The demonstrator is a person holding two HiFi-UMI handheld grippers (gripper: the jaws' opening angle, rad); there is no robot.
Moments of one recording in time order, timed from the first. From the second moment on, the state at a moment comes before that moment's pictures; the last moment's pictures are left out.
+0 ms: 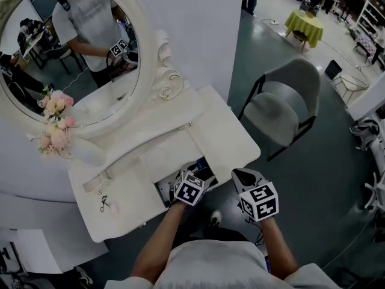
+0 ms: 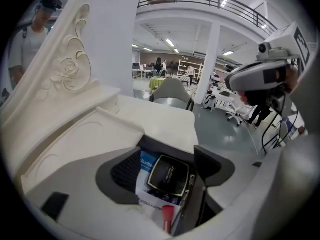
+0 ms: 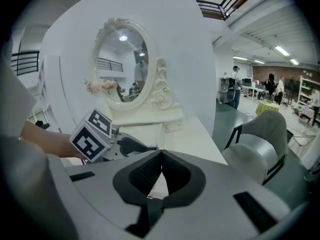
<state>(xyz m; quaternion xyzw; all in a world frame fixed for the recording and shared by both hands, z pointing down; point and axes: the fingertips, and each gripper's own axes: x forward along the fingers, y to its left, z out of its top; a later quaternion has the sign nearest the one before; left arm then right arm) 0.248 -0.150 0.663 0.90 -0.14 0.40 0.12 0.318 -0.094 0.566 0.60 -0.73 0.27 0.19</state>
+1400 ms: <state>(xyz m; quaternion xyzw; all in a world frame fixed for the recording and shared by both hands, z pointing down) -0.191 -0.180 0.654 0.78 -0.44 0.37 0.24 0.001 -0.183 0.545 0.43 -0.84 0.20 0.25</state>
